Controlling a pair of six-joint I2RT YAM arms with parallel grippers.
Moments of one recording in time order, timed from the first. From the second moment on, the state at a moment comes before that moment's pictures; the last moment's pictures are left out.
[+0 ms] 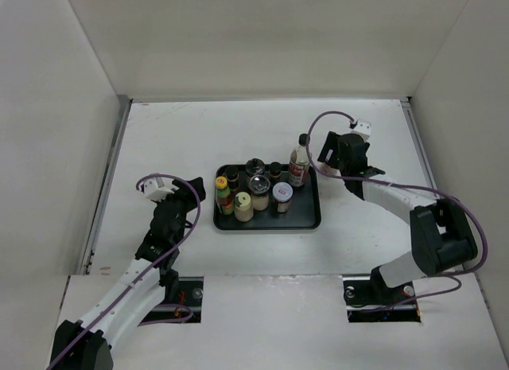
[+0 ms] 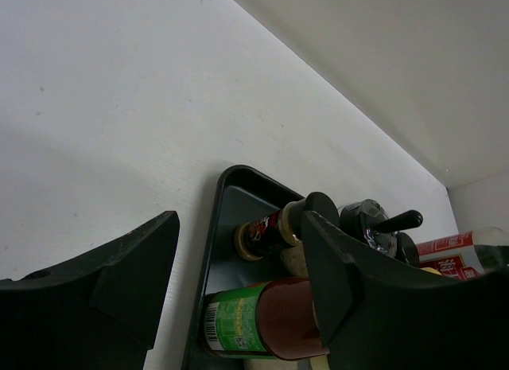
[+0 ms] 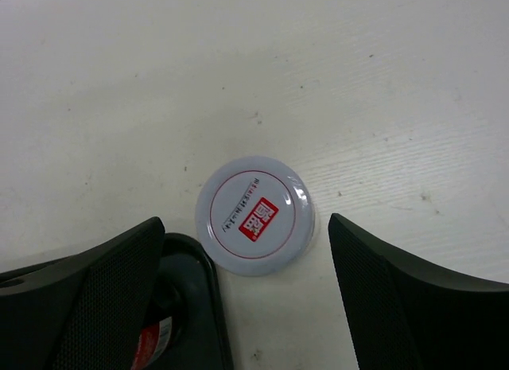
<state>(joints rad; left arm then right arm) -0.39 0.60 0.16 0.32 -0.41 -0.76 0.33 1.46 0.82 0.15 0.37 0.46</state>
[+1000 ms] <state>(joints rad) -0.39 0.60 0.16 0.32 -0.41 -0.76 0.66 0.91 0.54 0.00 0.54 0.52</state>
